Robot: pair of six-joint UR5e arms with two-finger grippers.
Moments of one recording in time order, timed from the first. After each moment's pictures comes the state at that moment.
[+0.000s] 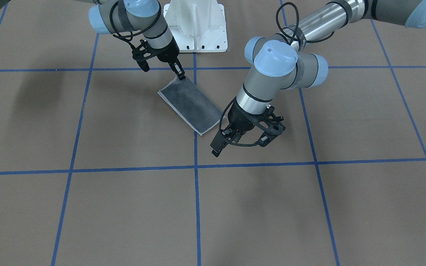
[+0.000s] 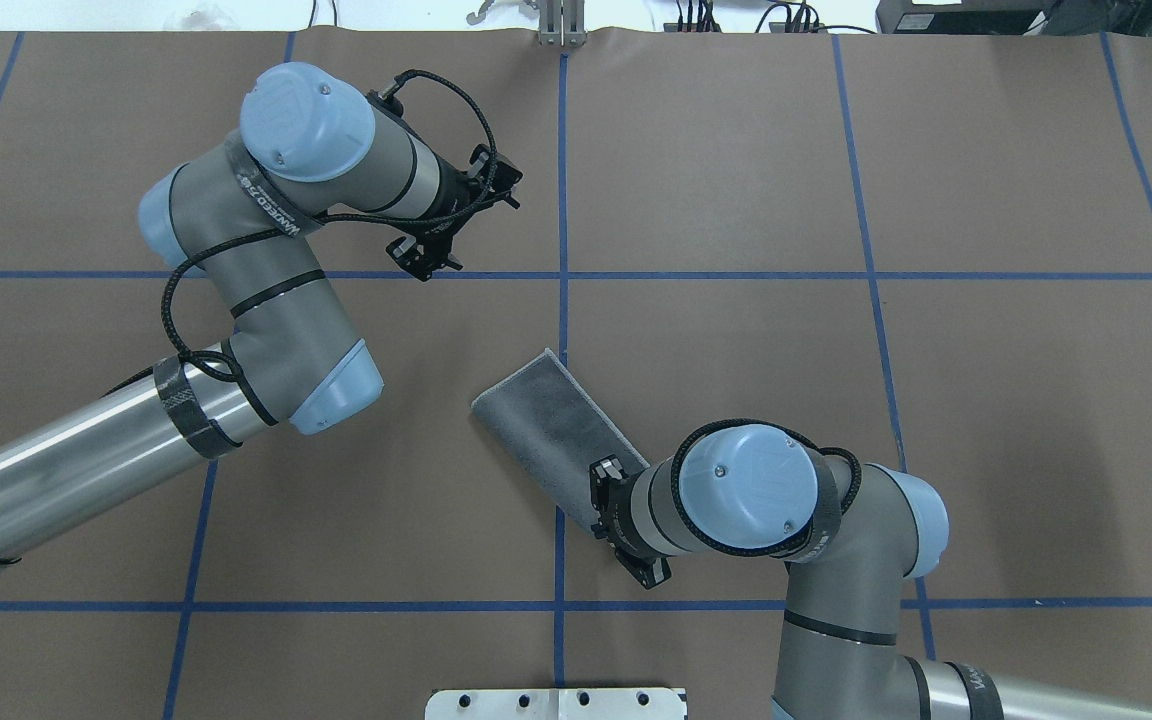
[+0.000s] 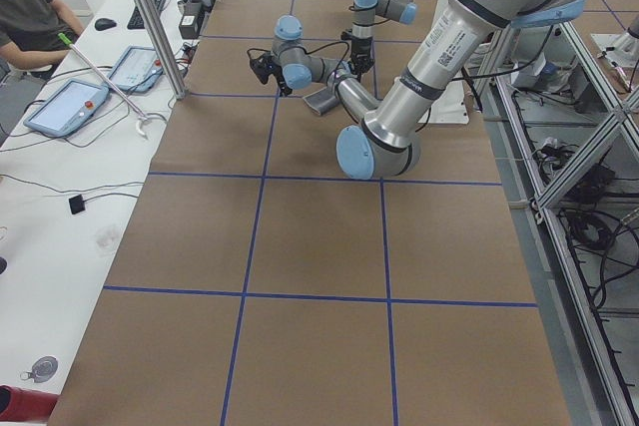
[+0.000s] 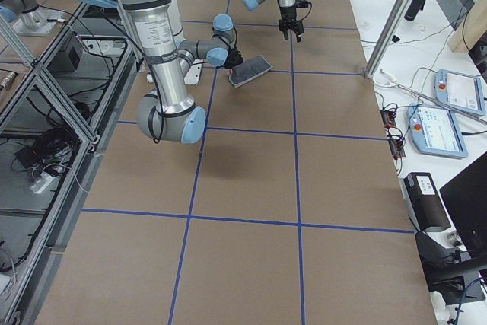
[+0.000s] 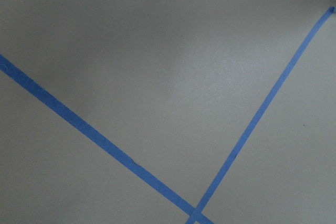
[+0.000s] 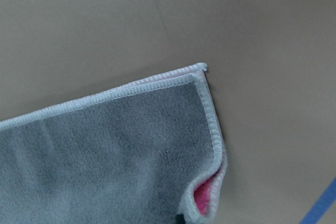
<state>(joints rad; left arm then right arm) -0.70 -2.31 -1.45 -2.05 -1.91 -1.92 0.28 -1.10 1.83 -1.26 1.78 2.55</state>
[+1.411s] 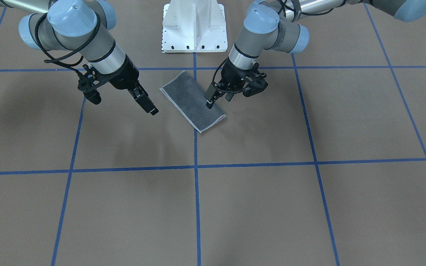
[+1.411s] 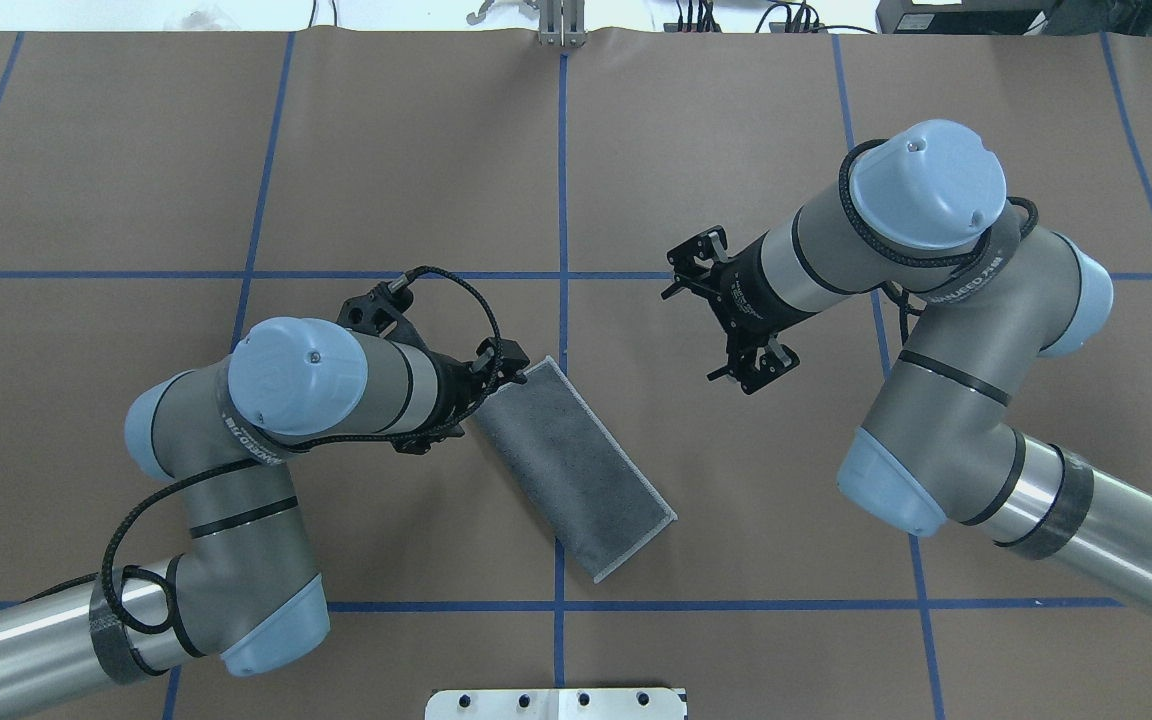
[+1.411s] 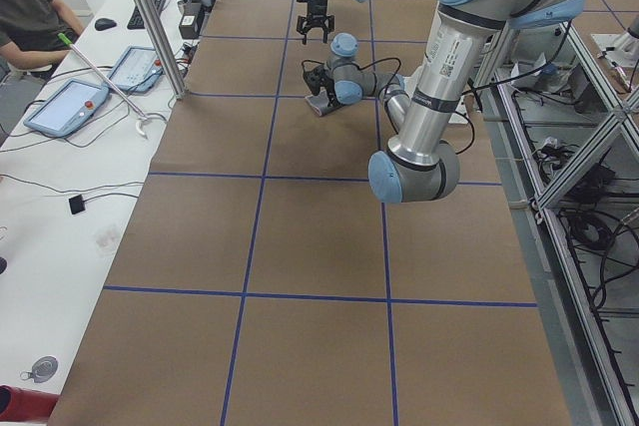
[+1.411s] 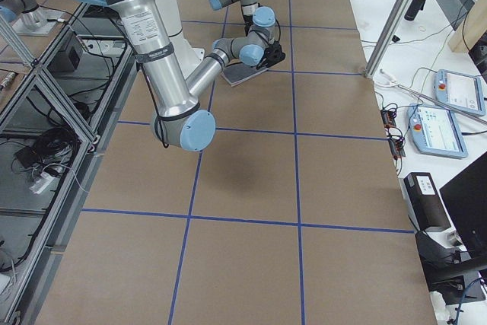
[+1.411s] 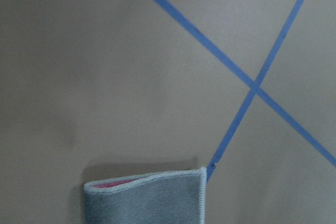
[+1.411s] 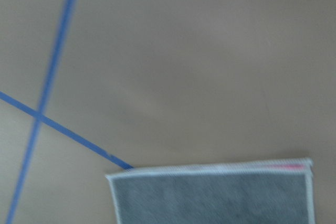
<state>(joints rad) -0.43 -2.08 -1.72 -2.05 -1.72 -1.95 0.68 -1.11 1.82 -1.26 2.08 2.25</state>
